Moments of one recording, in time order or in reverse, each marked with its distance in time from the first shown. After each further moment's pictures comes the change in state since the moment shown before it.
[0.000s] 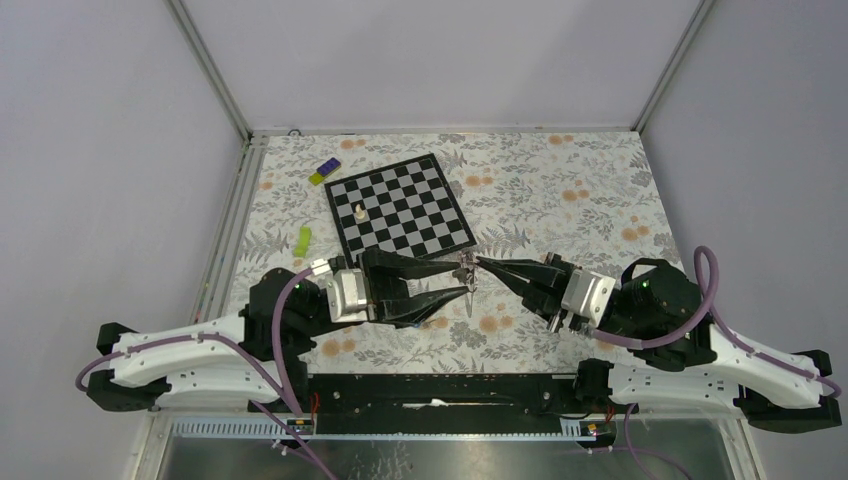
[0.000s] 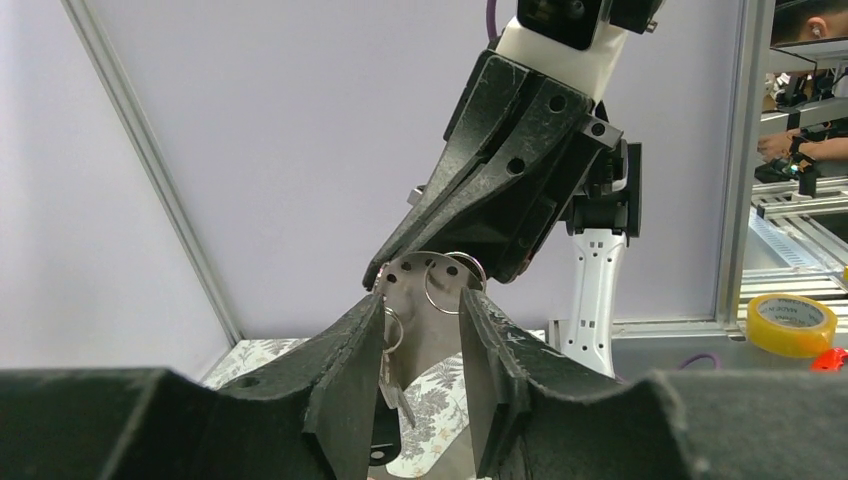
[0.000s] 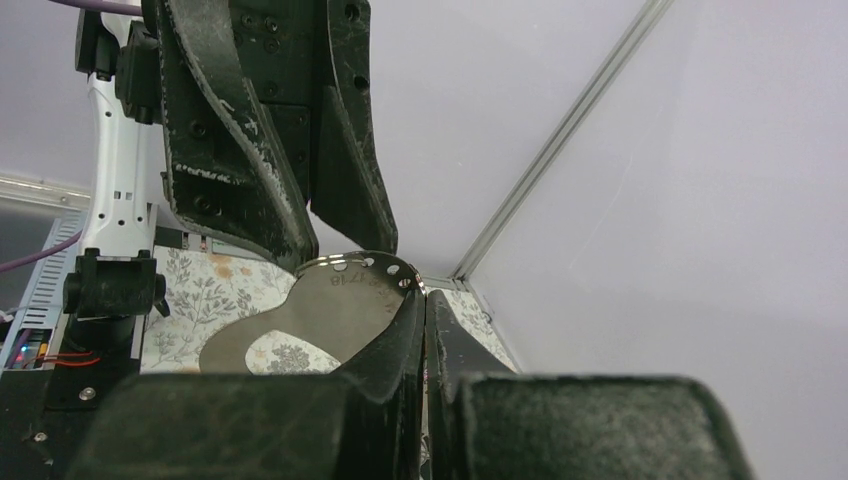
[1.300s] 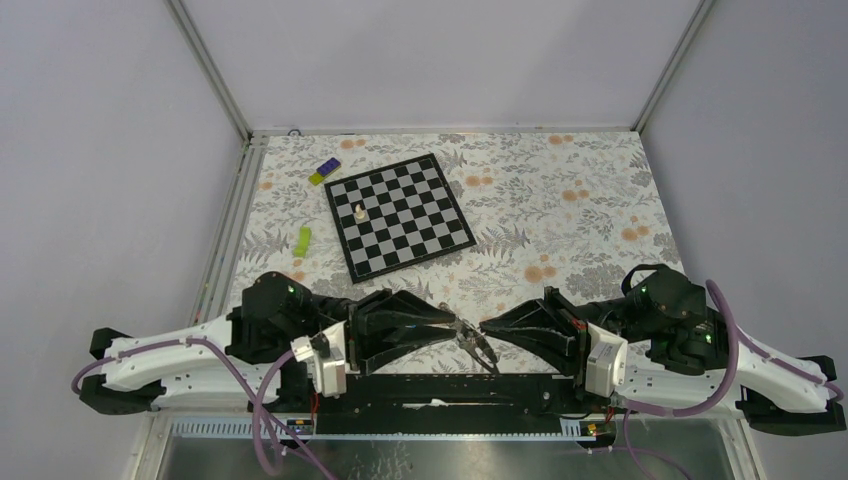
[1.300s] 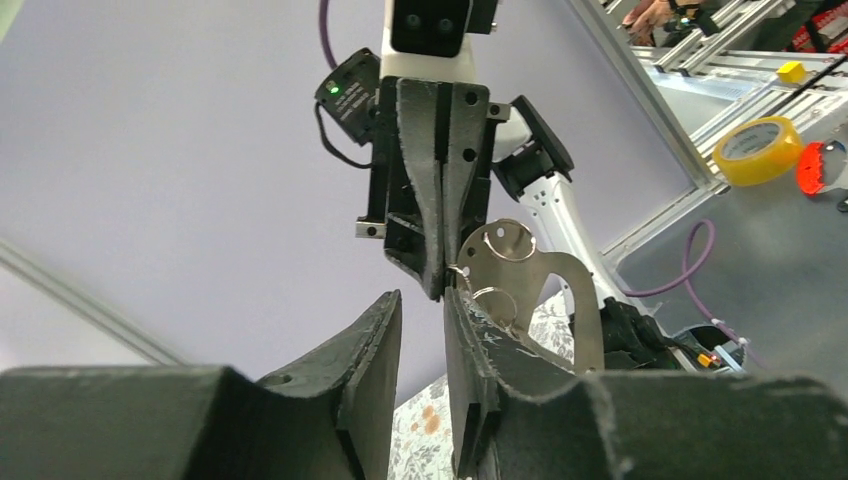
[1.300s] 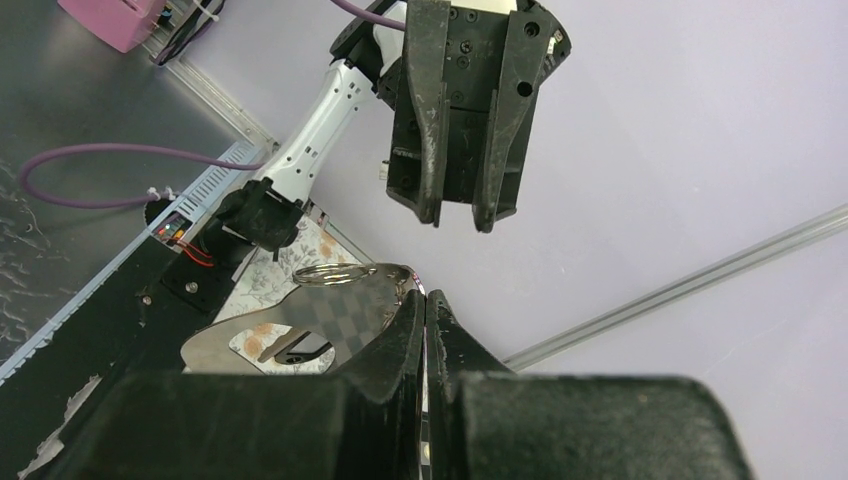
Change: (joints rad) left arm 0.000 -0.050 -0.025 -0.114 0.424 0.435; right arm 0.000 -0.056 0.021 -0.249 -0.470 -0.278
